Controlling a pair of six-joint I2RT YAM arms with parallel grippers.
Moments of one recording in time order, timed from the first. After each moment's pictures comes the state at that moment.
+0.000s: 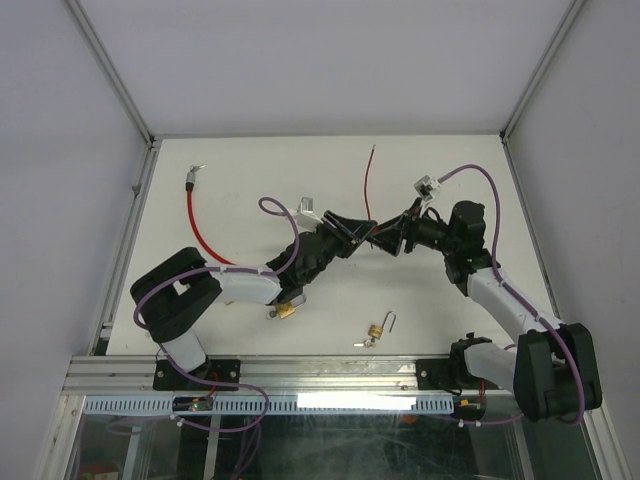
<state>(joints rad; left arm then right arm) -0.97 1.70 0.76 0.90 -0.29 -1.37 0.22 1.12 0.54 0.39 -0.87 0.36</state>
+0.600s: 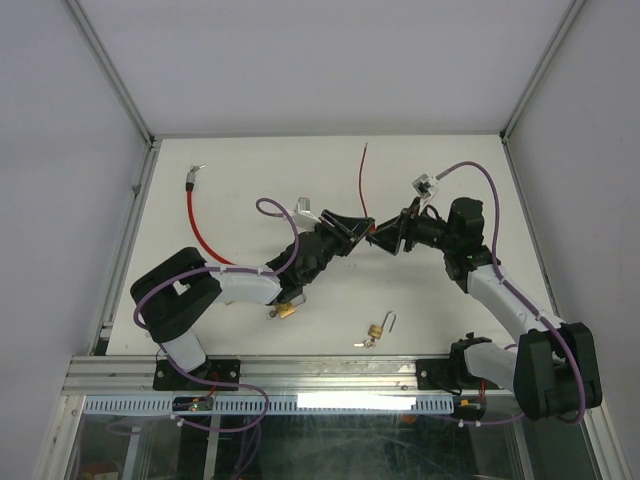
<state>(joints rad) -0.97 1.70 0.77 0.90 -0.34 -1.38 0.22 1.13 0.57 0.33 -0.87 0.36</state>
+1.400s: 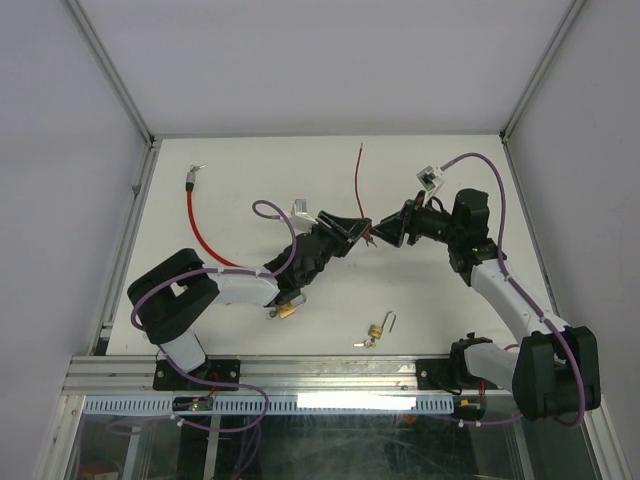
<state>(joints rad) -0.97 1.68 0.74 0.91 -0.37 -1.38 0.19 1.13 0.64 0.21 -0.87 0.36</state>
